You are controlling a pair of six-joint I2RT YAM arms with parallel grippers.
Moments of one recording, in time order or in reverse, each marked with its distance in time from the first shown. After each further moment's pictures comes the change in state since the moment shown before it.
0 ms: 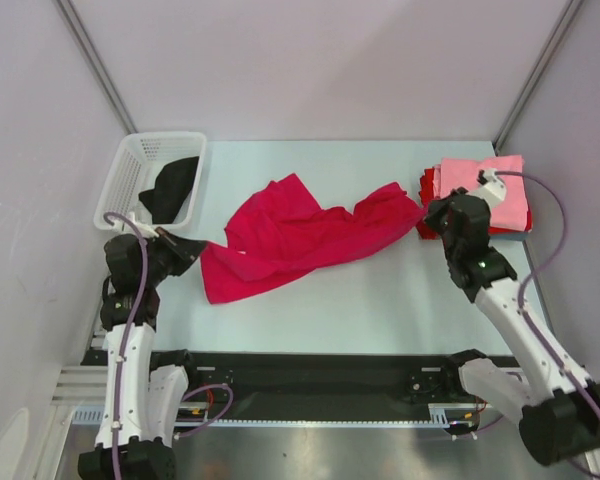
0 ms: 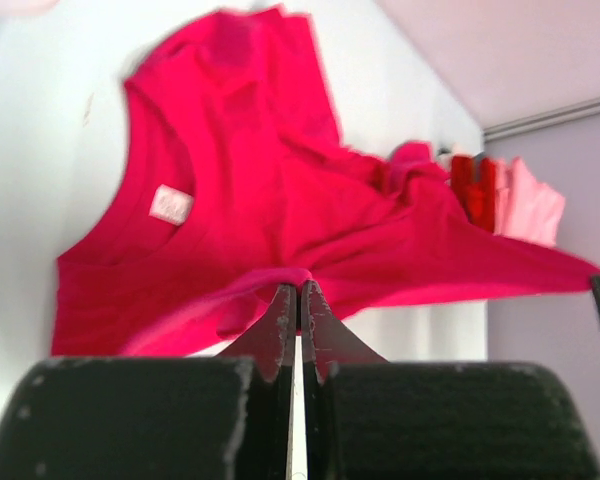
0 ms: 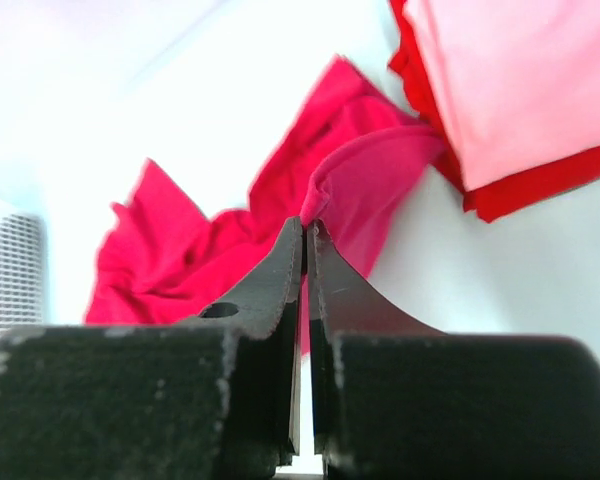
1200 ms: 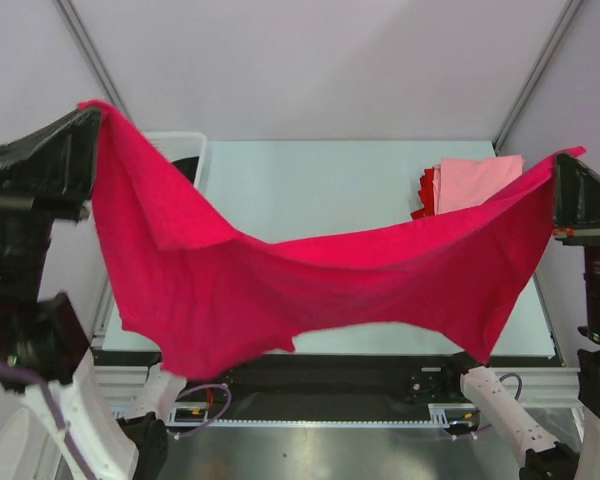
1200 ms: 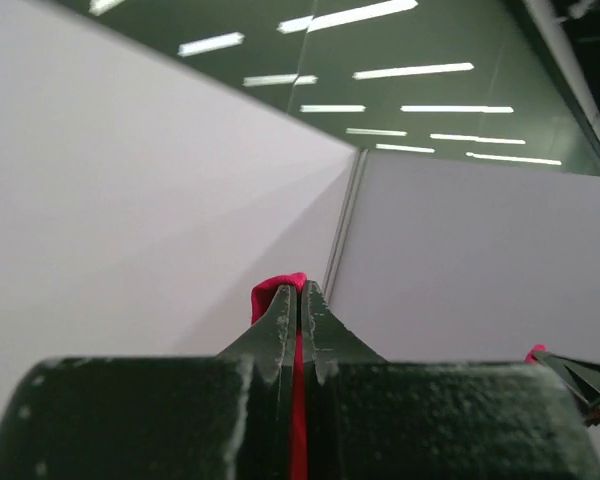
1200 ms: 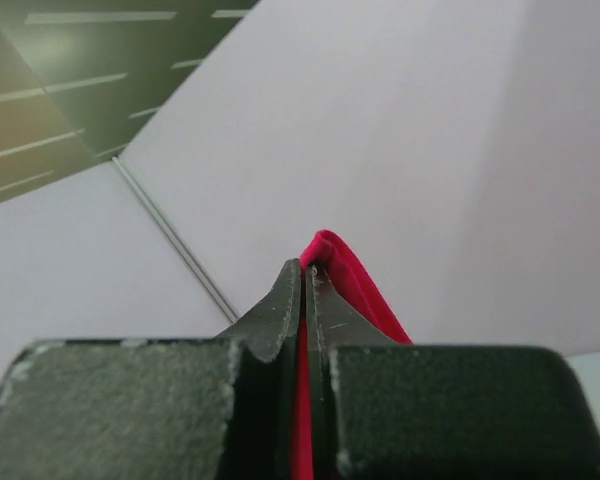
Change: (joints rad) left arm 0.001 0.219 1.288 0.286 0.064 -0.190; right arm -0.043 -0.354 0.785 -0.213 -0.257 -0.071
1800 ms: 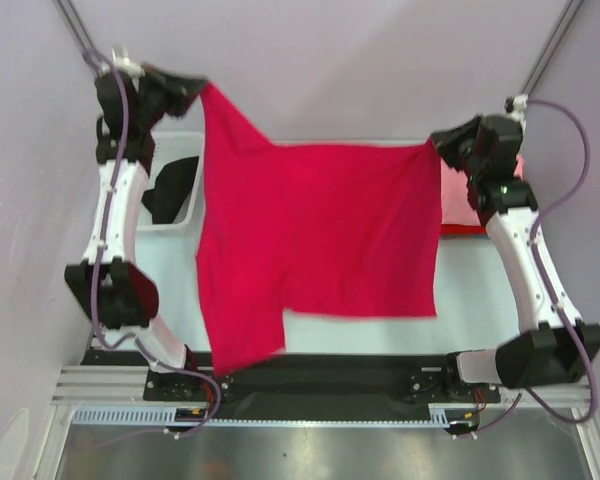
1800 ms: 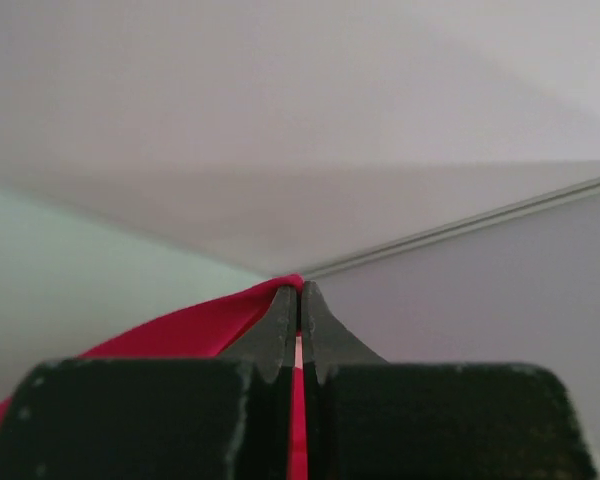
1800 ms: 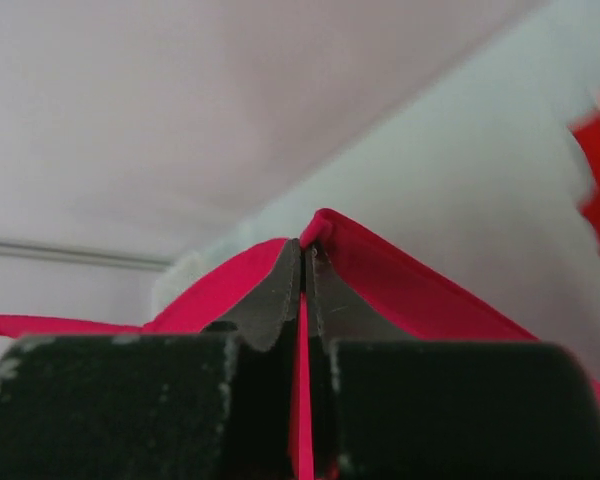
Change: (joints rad) left arm -0.129 0.740 -0.196 -0.032 -0.079 -0.205; right arm -0.138 0.625 -0.266 0.070 -0.076 0.254
